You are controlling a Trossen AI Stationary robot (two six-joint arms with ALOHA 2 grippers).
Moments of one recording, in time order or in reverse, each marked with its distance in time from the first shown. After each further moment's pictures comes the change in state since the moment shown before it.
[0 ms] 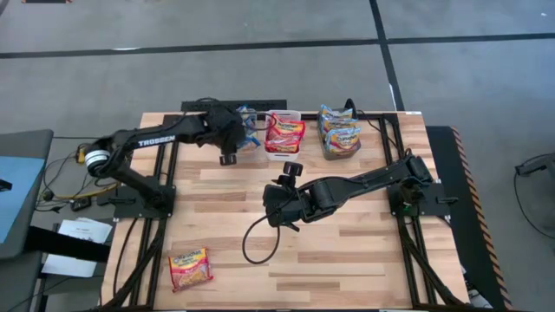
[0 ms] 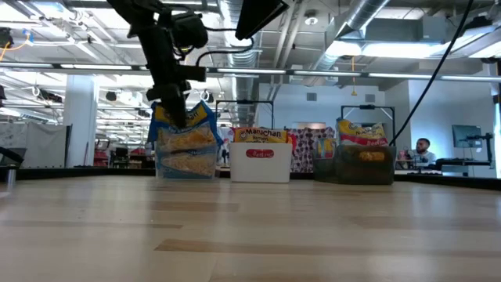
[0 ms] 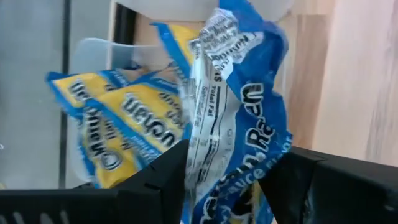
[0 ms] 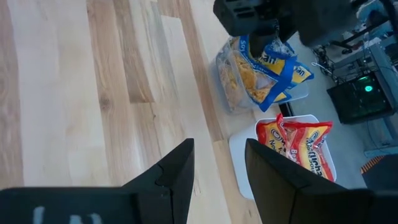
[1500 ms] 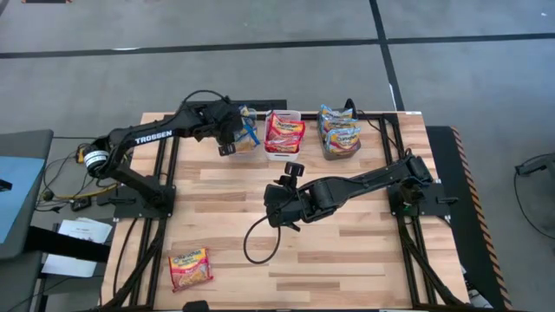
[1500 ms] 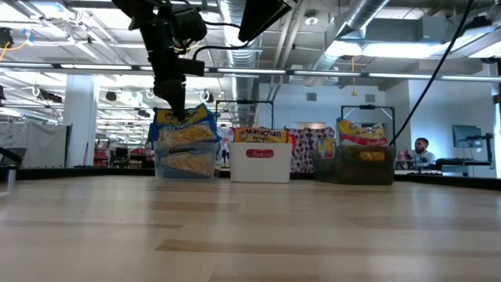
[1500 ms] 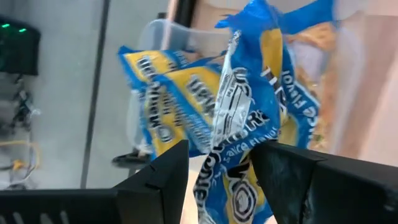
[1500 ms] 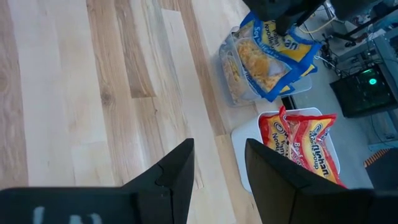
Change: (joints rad) left arm 0.053 -0.015 0.074 -0.046 -0.125 -0.030; right arm 0.001 0.000 0.000 -0.026 -0.007 0.036
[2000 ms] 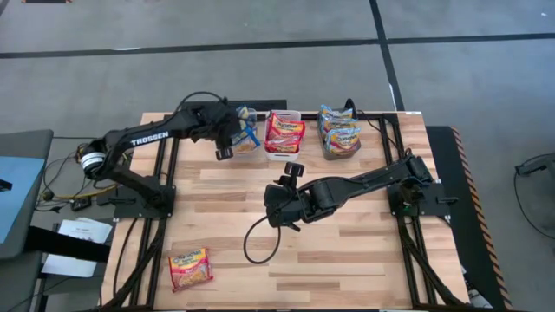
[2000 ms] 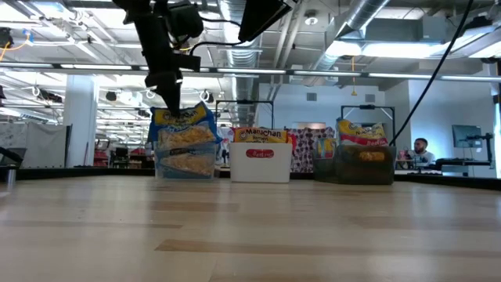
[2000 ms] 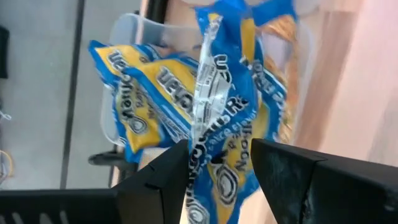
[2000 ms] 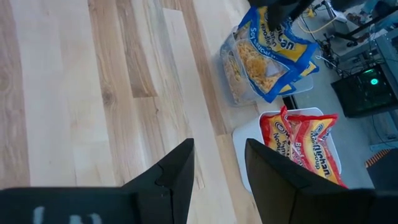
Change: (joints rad) left arm -0.025 -0.036 0.000 -0.077 0.078 -0.026; right arm 0.000 0.000 0.000 -0.001 -0.005 -0.001
